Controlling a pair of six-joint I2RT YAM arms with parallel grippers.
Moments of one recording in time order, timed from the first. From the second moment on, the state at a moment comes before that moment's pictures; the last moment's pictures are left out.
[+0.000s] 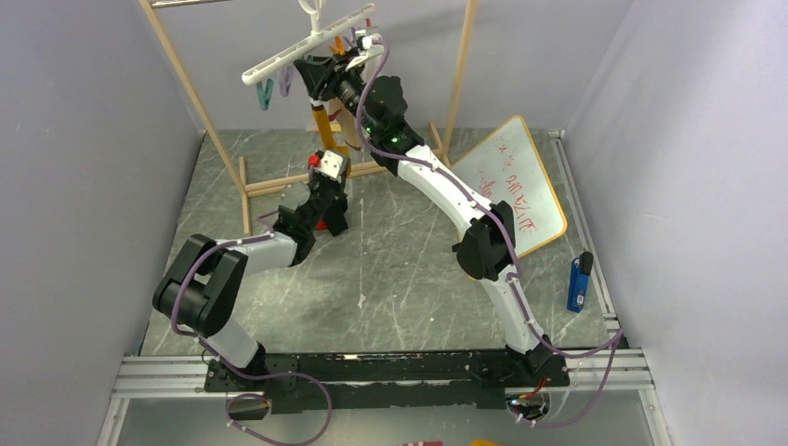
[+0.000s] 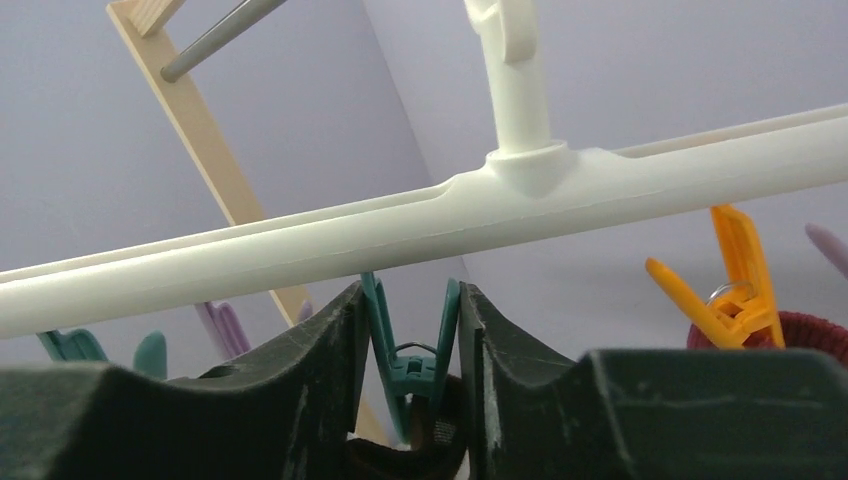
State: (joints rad) left arm -0.45 1.61 0.74 1.05 0.02 0.11; right arm 0.71 2.31 2.38 0.39 -0.08 0.42
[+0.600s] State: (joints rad) left arm -0.47 1.59 0.66 1.01 0.01 0.11; right arm 0.71 2.31 2.38 0.40 -0.08 0.42
